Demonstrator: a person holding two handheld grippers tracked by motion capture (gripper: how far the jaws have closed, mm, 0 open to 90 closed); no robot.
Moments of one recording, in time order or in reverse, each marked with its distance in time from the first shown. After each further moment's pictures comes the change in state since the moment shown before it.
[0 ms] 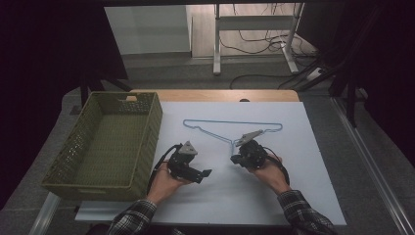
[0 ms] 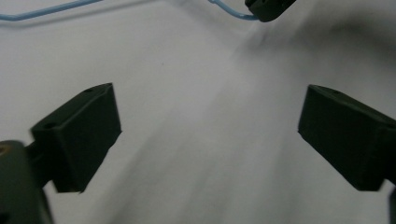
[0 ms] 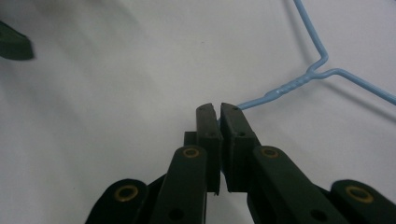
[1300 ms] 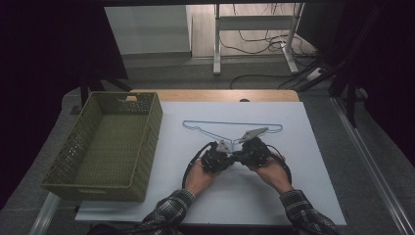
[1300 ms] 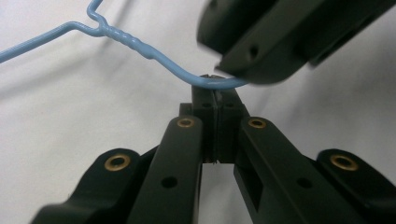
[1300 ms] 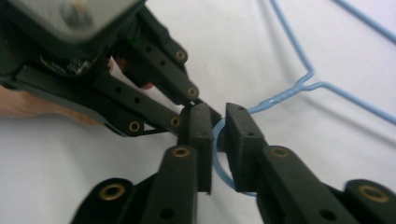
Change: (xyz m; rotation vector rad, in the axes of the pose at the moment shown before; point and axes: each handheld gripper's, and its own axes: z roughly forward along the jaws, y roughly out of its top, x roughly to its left) left arm -0.026 0.045 0.084 0.006 -0.065 0.057; right arm -0.001 0.005 -0.017 -0.068 0.009 0.029
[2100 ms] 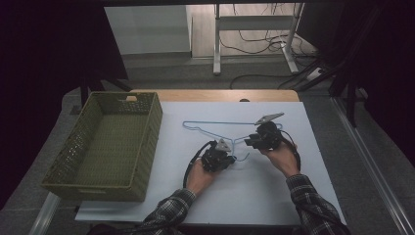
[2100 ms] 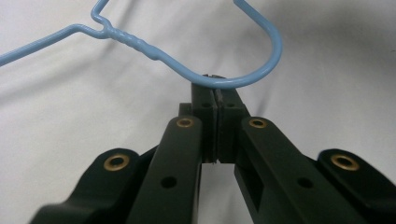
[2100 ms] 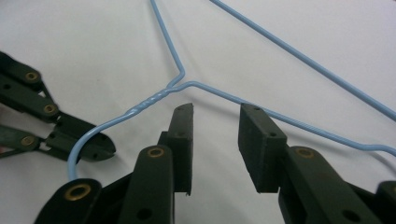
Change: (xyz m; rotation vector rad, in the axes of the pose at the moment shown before) left arm 0.004 0.002 -0.001 -0.013 -0.011 -0.005; right arm -0.066 -0.001 -0.008 -0.015 -0.134 0.129
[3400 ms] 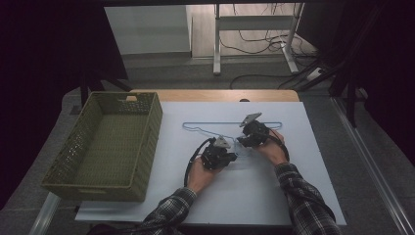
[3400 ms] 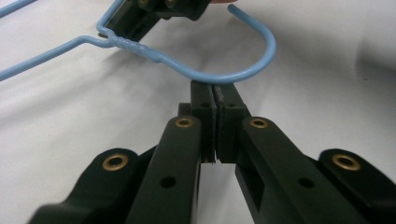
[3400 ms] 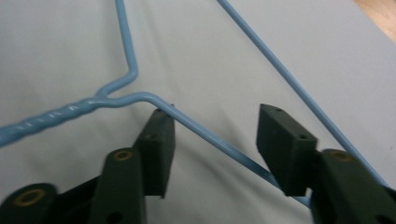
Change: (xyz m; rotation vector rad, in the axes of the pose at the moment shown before) left arm -0.001 0.008 -0.008 -0.066 -0.026 -0.045; right arm -0.007 0.015 0.058 0.082 -0.127 -0.291
